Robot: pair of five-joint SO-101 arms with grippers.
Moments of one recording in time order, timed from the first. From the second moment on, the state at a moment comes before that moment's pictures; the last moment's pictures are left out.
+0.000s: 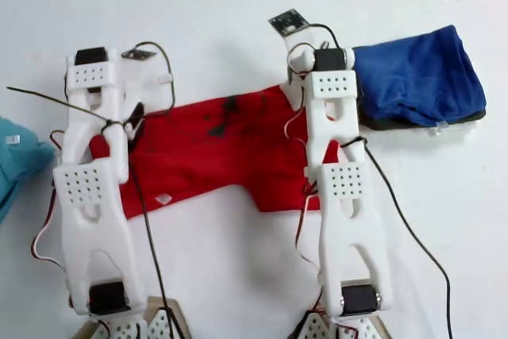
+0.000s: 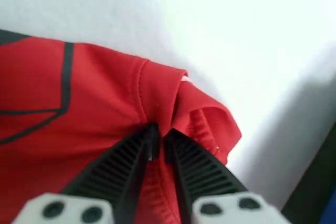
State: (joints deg) left arm -17.7 60.0 -47.3 101.7 -22.4; right arm -9.0 77.4 -93.5 95.4 26.0
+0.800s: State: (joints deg) left arm -17.7 60.1 -47.3 101.7 -22.4; right arm -8.4 76.0 -93.5 86.4 26.0
